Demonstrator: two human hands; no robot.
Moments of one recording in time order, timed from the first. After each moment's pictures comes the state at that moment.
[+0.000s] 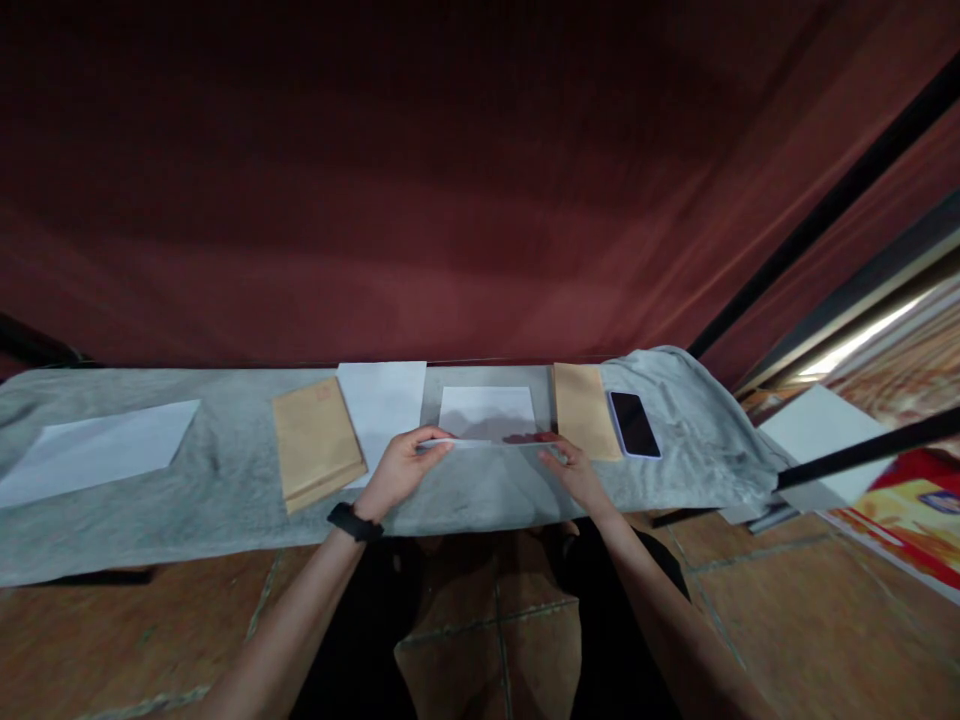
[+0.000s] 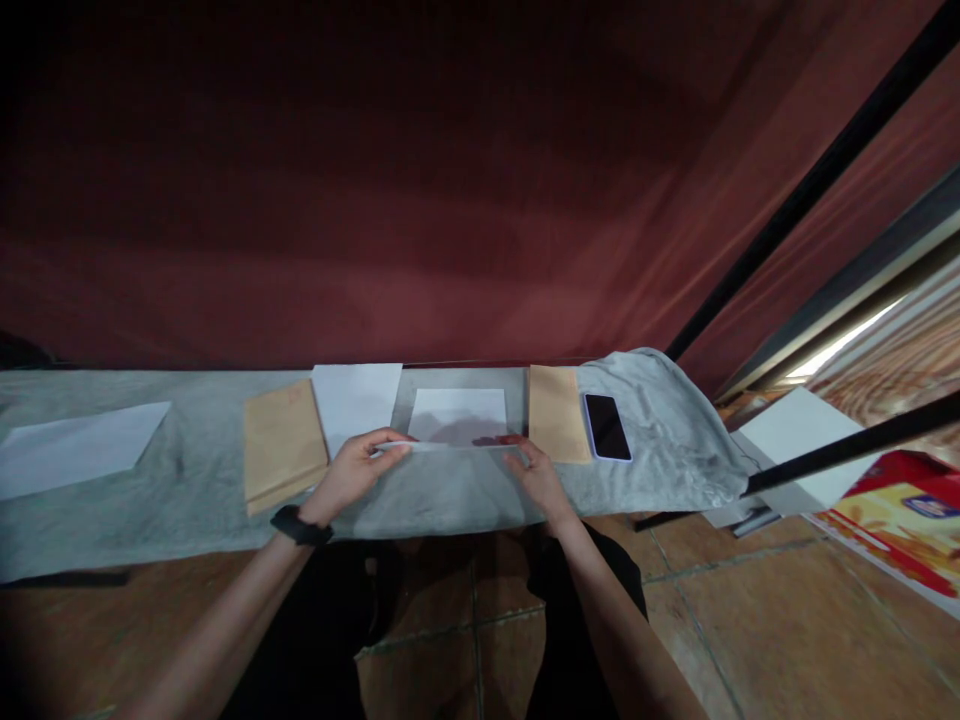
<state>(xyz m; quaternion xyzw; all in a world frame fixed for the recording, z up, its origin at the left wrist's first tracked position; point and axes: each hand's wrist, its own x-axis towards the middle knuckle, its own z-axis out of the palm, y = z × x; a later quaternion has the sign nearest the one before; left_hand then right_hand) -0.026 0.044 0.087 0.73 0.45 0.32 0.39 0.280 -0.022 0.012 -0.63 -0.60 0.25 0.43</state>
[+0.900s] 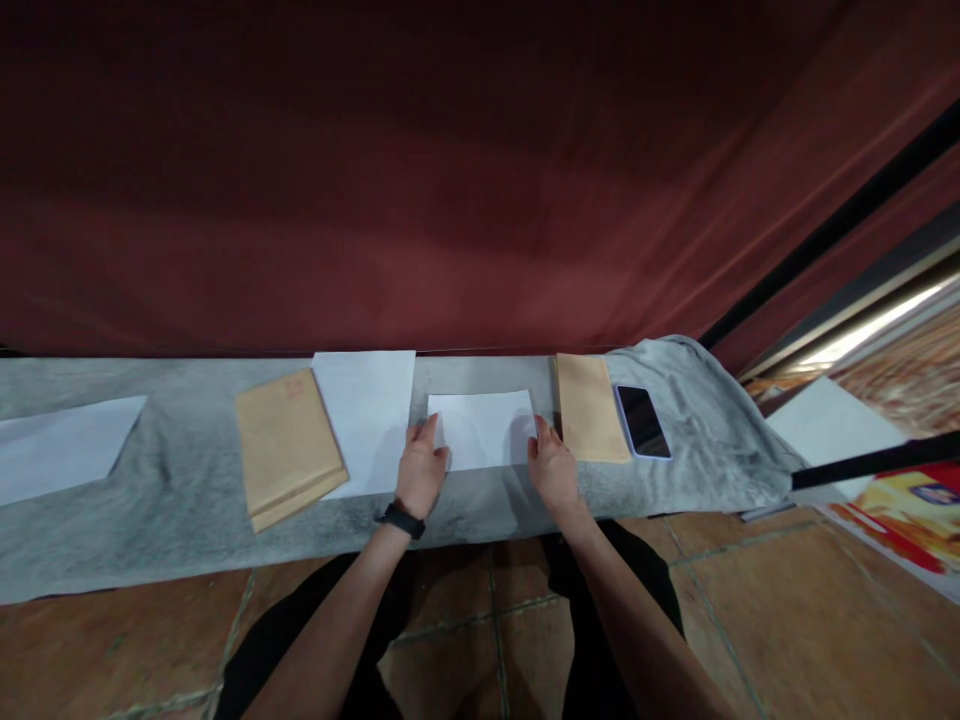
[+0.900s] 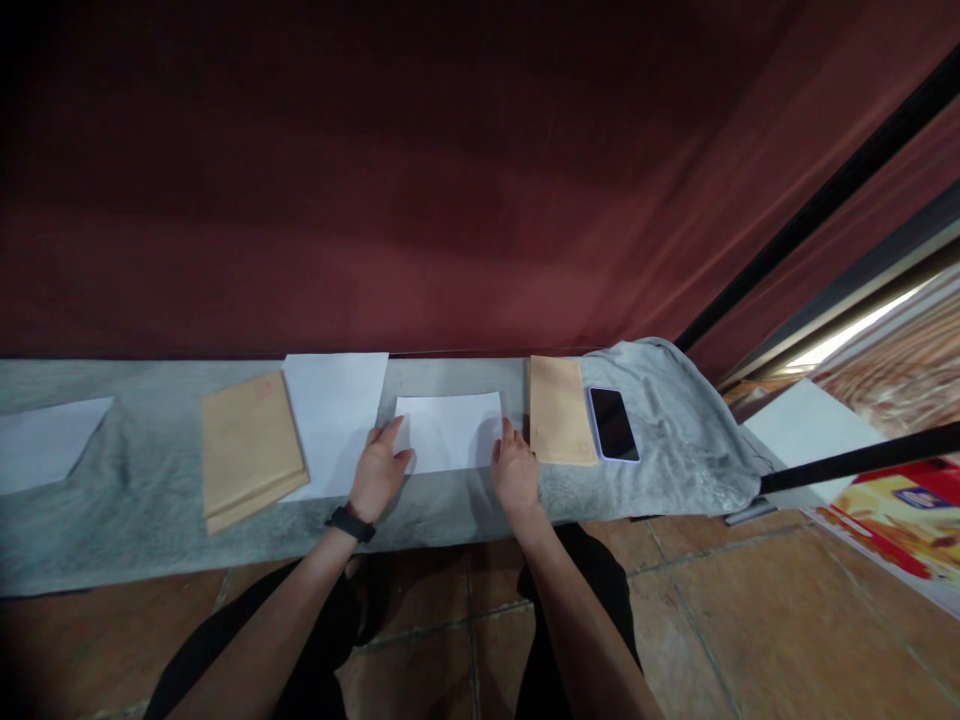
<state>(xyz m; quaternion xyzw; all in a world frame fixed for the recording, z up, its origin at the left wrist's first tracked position) 0.012 0.069 0.002 0.71 0.64 0.23 0.18 0.237 0.009 -0.004 -0.79 -0.58 0.03 0.17</state>
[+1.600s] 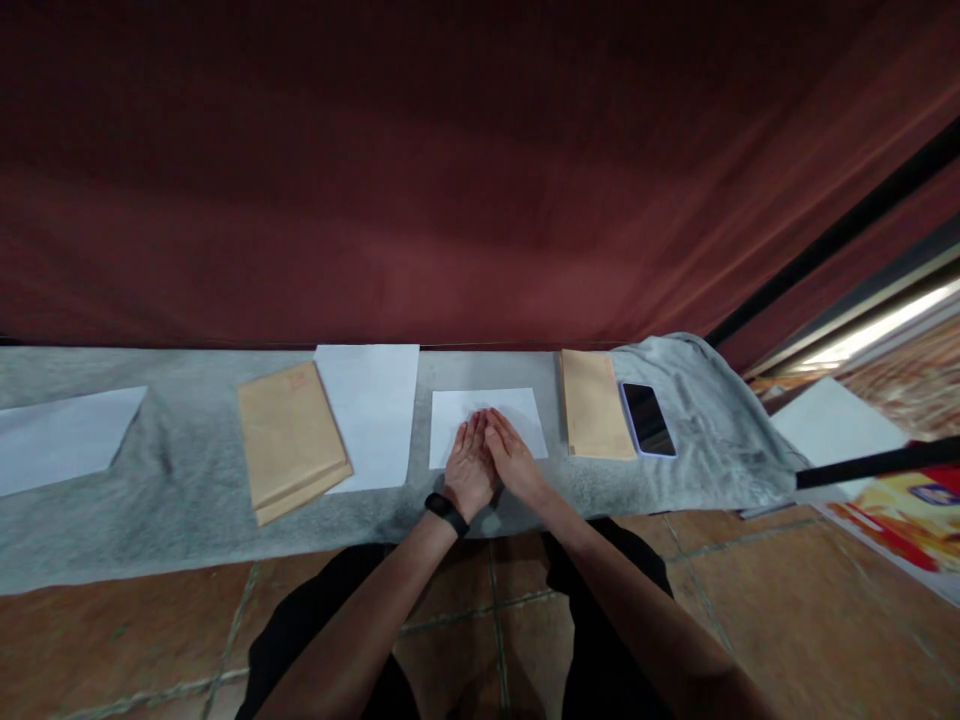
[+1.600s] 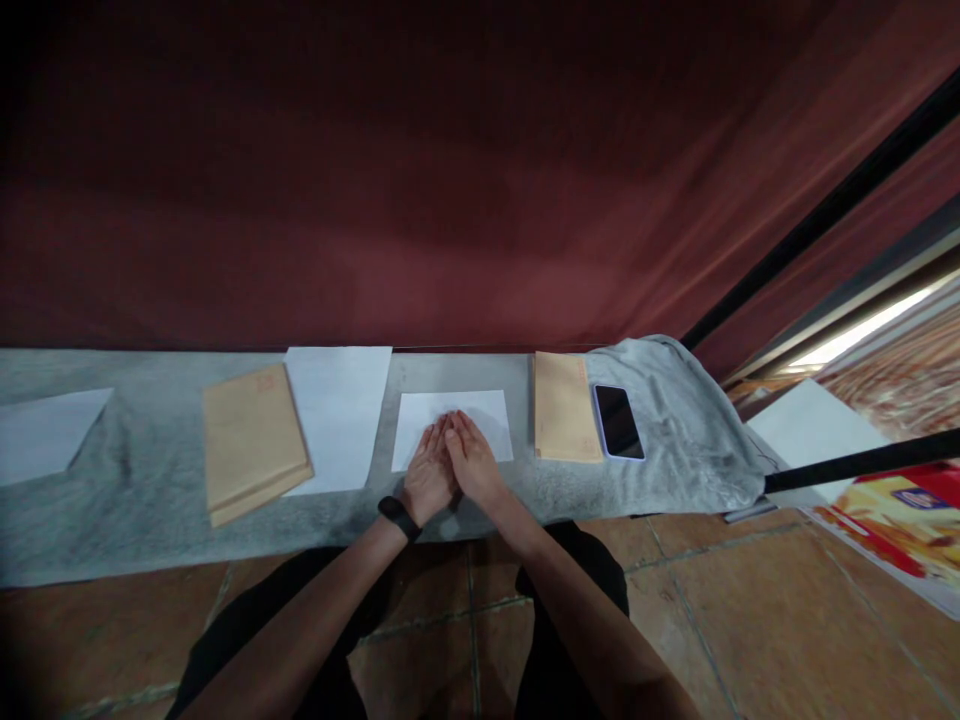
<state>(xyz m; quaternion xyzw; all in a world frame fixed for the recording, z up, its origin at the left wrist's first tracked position) 0.070 0.047 -0.030 0.87 0.46 0.15 0.06 0.187 0.032 -0.017 -0.62 -0.65 0.23 0.37</state>
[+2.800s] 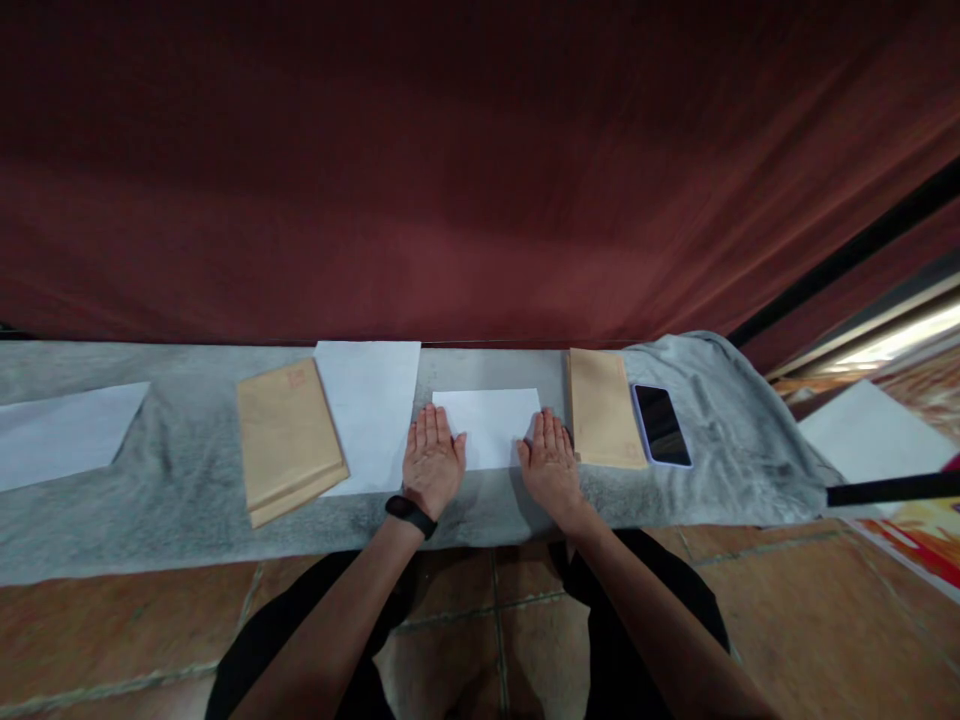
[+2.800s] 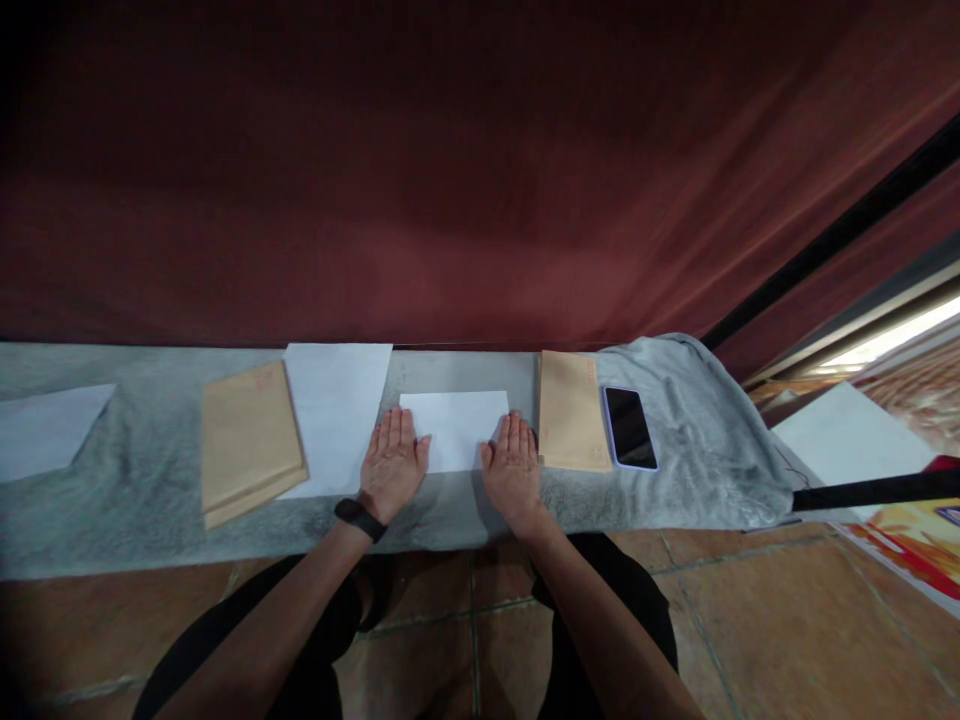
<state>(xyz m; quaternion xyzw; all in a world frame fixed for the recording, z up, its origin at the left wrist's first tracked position) 0.030 0.066 -0.029 0.76 0.62 0.21 0.00 0.230 0.010 -0.036 -0.71 -0.67 -0.09 0.21</state>
